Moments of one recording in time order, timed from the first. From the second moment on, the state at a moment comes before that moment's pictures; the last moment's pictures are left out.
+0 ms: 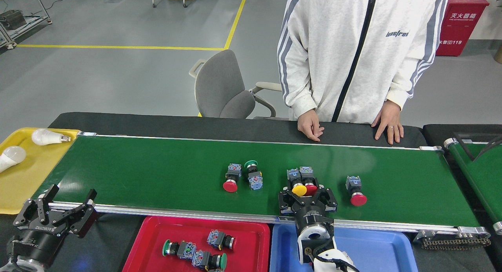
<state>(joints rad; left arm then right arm) -0.03 0.34 0.32 -1.38 -1.35 -0.47 0.08 -0.29 0.15 0.39 -1.17 1.44 0.33 0.10</state>
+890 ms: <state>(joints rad) 0.00 0.31 0.08 -1.48 -1.37 -0.47 0.08 0.11 0.07 0.45 -1.62 1.45 0.21 -0.01</state>
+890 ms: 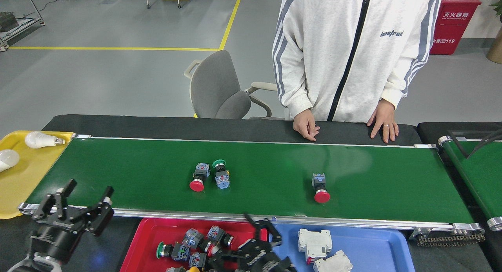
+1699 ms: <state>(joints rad) -0.29 0.24 -0.05 -1.10 -1.48 -0.41 0.05 -0.25 0.15 0.46 -1.31 1.42 0.18 0.18</state>
